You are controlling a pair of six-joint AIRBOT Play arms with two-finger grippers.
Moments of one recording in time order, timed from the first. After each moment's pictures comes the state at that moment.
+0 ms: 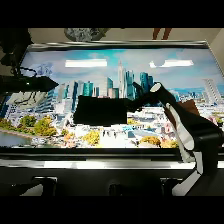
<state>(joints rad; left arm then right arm) 0.08 -1.24 1.36 0.92 -1.11 -1.24 0.14 -1.88 1.51 -0.71 1.20 1.25</state>
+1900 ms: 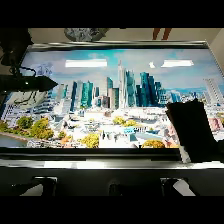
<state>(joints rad) 0.08 -1.24 1.41 0.92 -1.15 -1.20 -1.00 -1.13 1.05 -1.50 1.64 1.14</state>
